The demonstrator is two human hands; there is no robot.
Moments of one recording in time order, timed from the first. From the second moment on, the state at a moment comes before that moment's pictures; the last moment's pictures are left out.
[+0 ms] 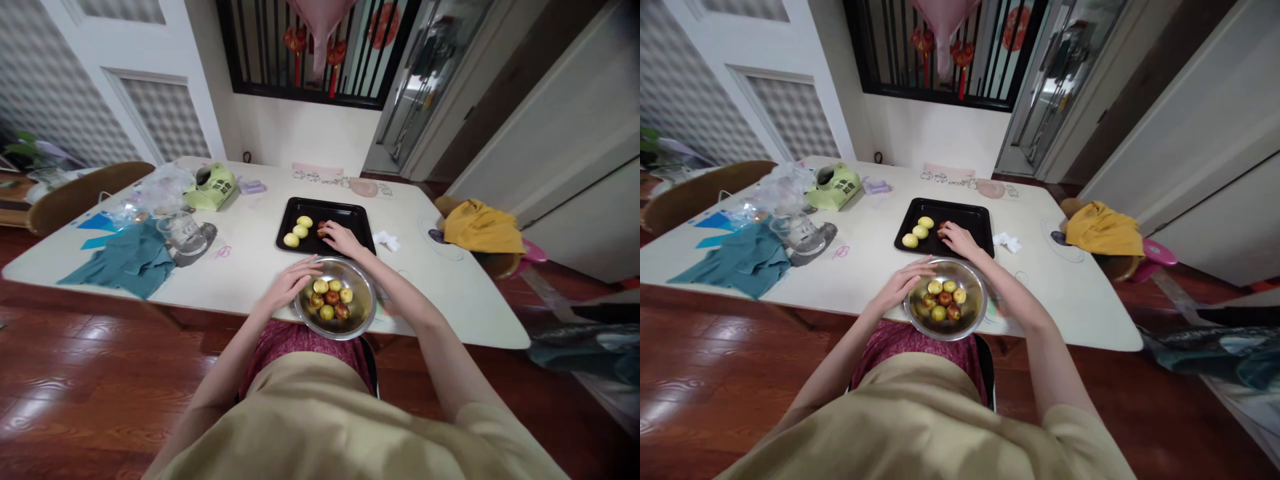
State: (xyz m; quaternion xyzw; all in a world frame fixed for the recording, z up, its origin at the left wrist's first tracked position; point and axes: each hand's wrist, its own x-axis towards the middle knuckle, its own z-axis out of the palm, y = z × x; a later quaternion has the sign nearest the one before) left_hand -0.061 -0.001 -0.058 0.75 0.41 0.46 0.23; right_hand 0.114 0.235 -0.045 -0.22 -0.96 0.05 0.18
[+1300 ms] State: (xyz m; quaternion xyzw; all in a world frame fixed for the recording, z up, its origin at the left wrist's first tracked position) left_hand -0.061 -0.004 -0.048 0.74 0.41 0.47 0.26; right_hand 0.217 0.086 -0.018 -0.20 -0.96 0.08 0.16
